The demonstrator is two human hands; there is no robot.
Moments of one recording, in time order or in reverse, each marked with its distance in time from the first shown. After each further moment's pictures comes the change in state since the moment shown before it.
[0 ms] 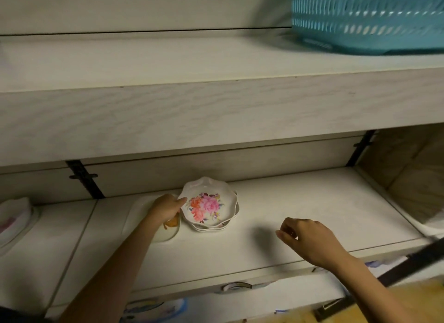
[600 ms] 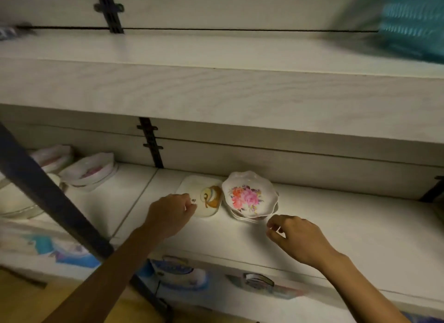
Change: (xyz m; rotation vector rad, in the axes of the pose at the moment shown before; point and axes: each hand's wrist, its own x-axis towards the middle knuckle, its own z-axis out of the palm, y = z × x) left_hand -0.126 -0.046 -0.025 0.333 0.359 0.164; right_hand 0.026 -0.066 0.007 -0.032 -0.061 -0.364
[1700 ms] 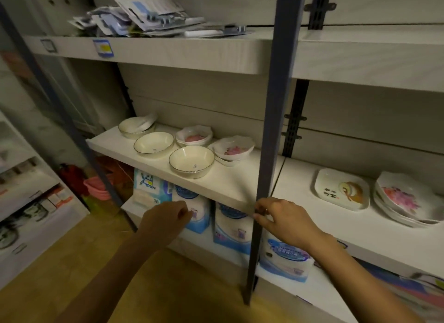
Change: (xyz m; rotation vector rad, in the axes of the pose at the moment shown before) left_hand -0.229 -0.324 -0.093 -0.033 0.069 -0.286; right_hand 0.030 -0.378 0.084 0.034 -0.068 -0.400
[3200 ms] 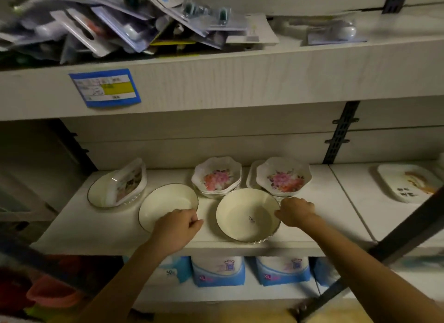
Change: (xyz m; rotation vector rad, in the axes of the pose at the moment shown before) left_hand 0.293 -0.236 -0.056 0.038 -0.242 0.355; right_hand 0.315 -0.081 0.075 -0.074 -0.161 0.868
